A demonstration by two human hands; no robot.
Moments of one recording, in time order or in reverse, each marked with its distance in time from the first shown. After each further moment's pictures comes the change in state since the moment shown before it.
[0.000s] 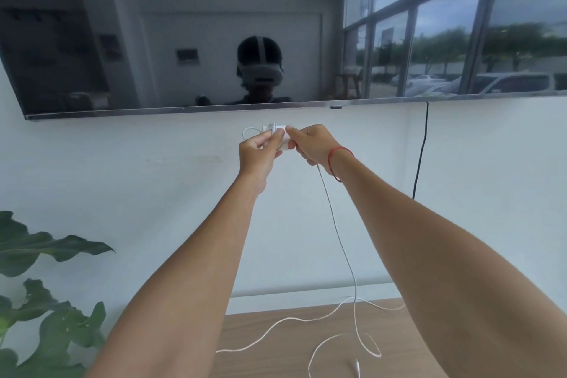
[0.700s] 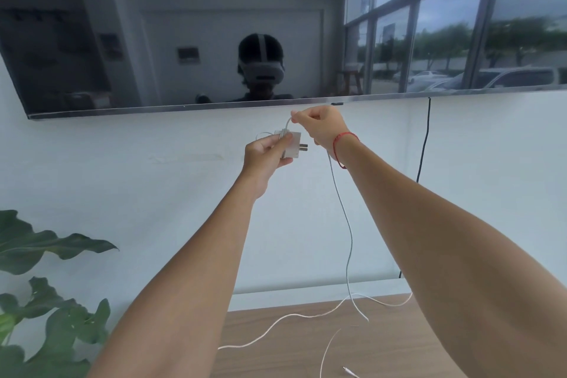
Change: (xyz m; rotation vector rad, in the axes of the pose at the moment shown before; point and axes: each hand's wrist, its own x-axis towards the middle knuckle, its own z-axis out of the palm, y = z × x) left_hand -0.016 0.004 -0.004 -0.031 -0.156 -0.085; right_hand 0.003 -0.011 -0.013 0.010 0.167 -0.151
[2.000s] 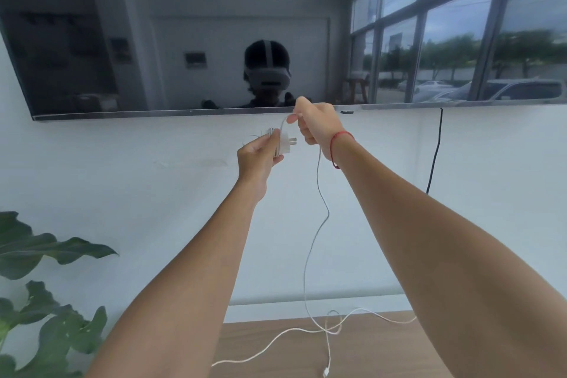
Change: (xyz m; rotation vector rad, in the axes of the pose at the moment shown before) left_hand 0.020 0.002 -0.009 -0.090 0.234 -0.004; right_hand 0.016 -0.022 0.019 0.193 -0.073 0.090
